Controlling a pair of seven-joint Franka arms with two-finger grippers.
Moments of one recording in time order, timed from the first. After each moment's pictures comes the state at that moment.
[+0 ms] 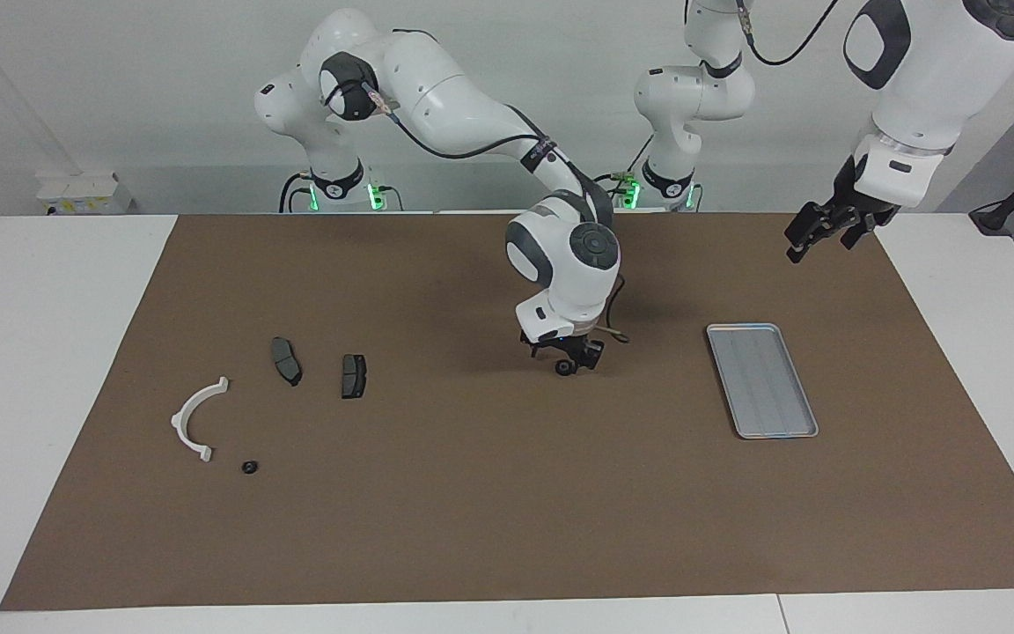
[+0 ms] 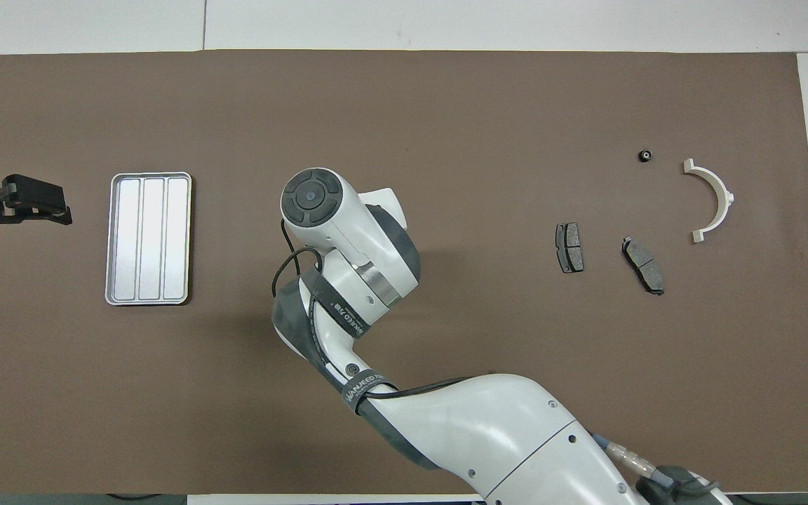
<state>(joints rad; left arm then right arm) -0.11 -0.04 0.08 -1.67 0.00 1.63 -0.23 0.78 0.79 -0.13 -1.17 0.08 1.85 1.10</state>
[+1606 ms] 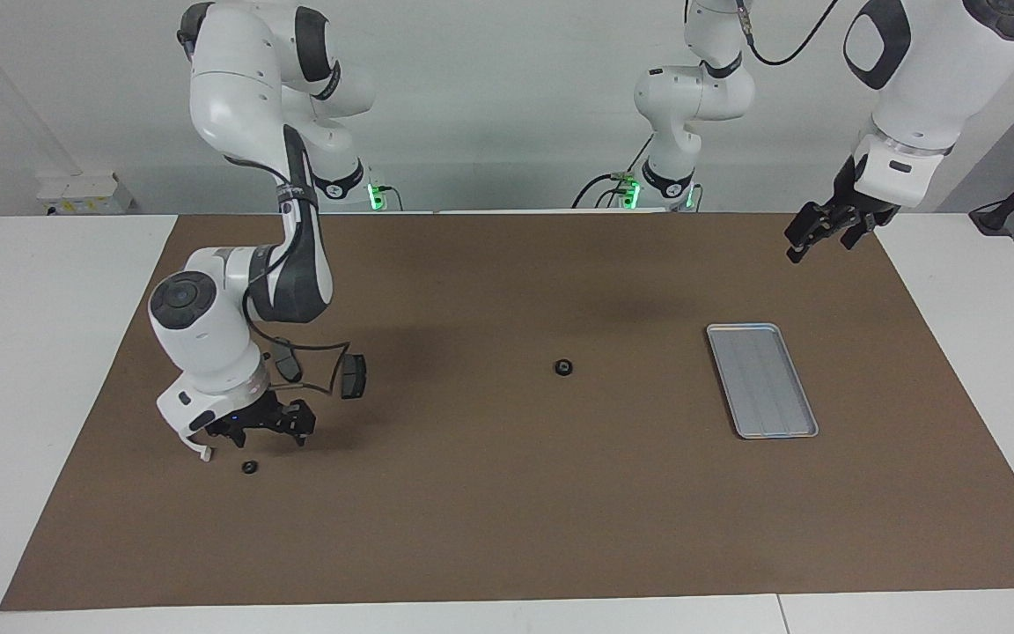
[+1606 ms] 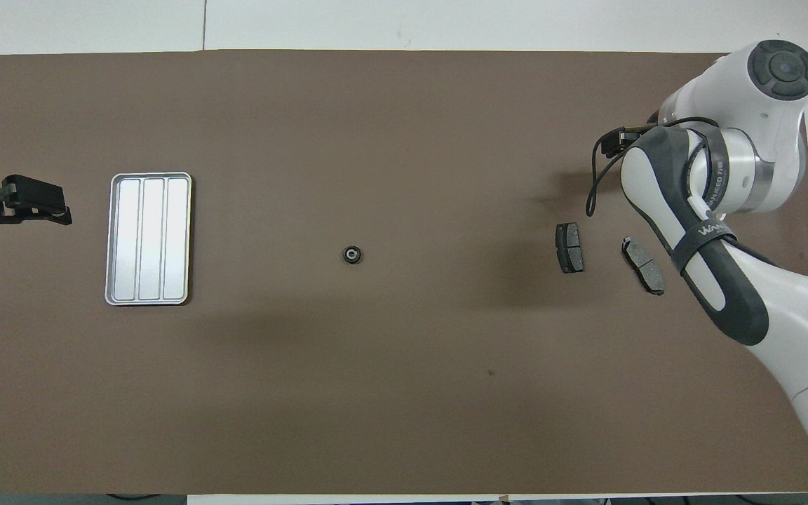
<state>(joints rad) -0.11 -0.04 0.08 -1.67 0.00 1.63 -0.23 0.11 0.53 -0.14 -1.58 0.04 2.19 -0.02</state>
